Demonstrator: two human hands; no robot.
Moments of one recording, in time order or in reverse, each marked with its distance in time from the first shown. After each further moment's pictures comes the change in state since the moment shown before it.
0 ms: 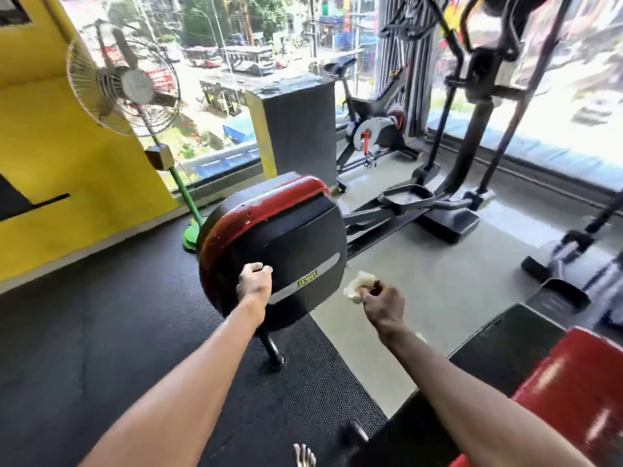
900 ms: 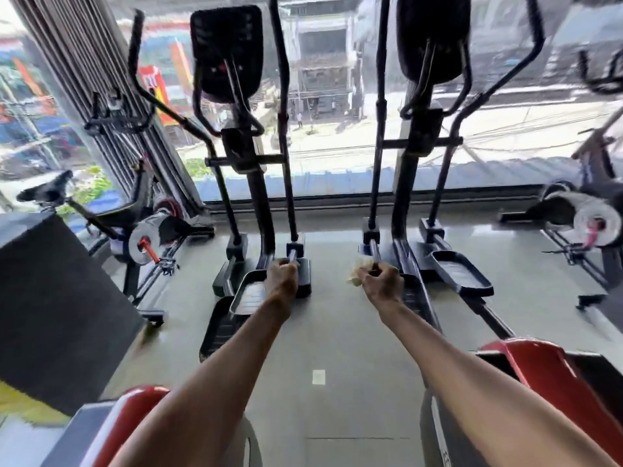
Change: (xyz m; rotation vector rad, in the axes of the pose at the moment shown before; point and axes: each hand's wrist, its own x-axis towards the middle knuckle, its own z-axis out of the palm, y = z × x) left_hand 0.177 0.345 0.458 0.206 -0.979 0.446; right_hand 0.380 -0.136 -0.124 0.130 0.923 0.330
